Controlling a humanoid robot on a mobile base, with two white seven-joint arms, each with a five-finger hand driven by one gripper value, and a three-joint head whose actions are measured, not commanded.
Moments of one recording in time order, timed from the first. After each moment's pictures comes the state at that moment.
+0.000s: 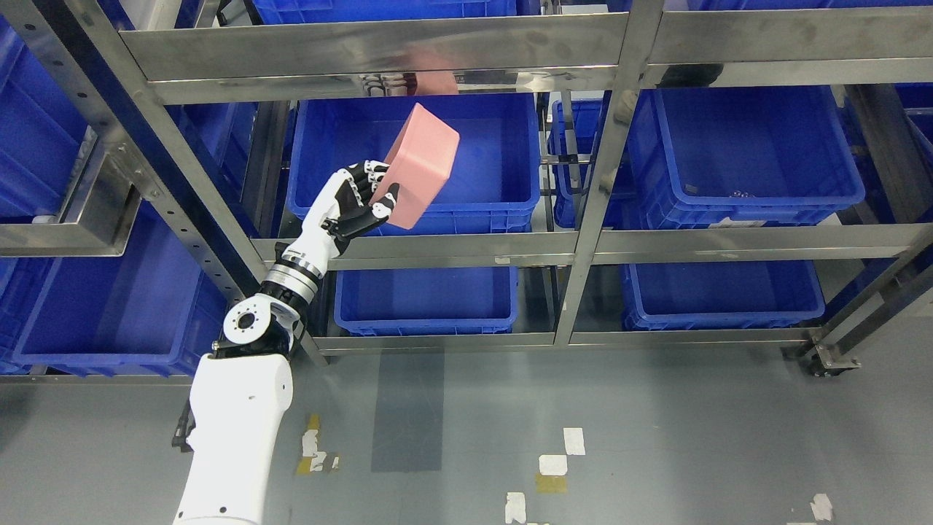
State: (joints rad) left arm -0.79 0.00 0.05 -0.80 0.12 -0.23 -0.49; right arm 0.00 0.00 -0.05 0.00 0.00 -0.09 0.00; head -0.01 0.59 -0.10
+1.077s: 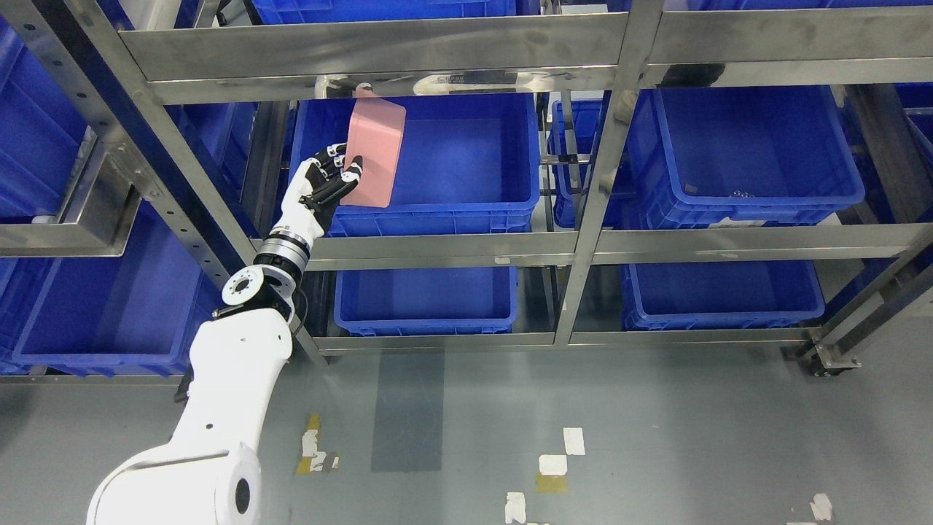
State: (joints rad) left arm -1.04 0.00 0.13 -0.34 0.23 -0.23 -0.37; right arm 0.00 0.00 -0.05 0.00 0.00 -0.09 0.00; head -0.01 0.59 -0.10
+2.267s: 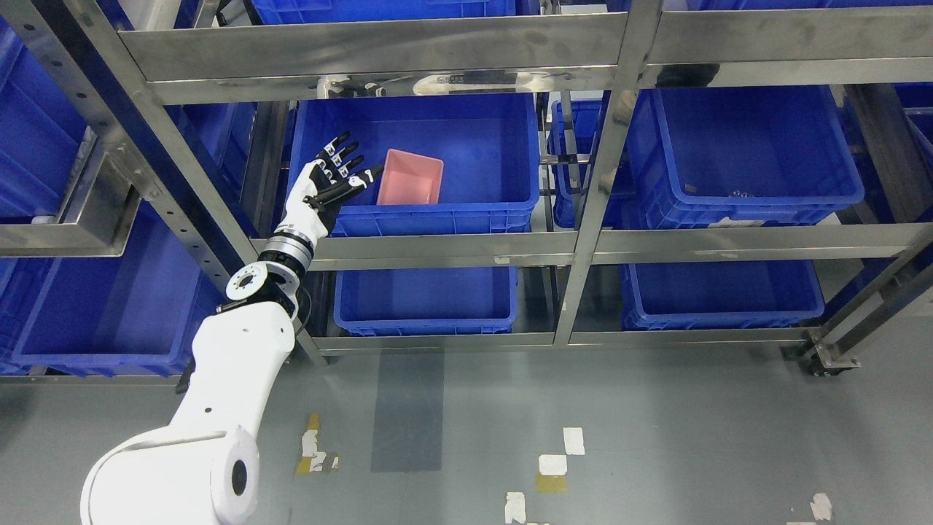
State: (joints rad) left arm -1.09 0.00 0.13 -0.27 0.23 -0.24 -0.36; right arm 0.00 0.00 -0.05 0.00 0.00 -0.09 0.00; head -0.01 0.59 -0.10
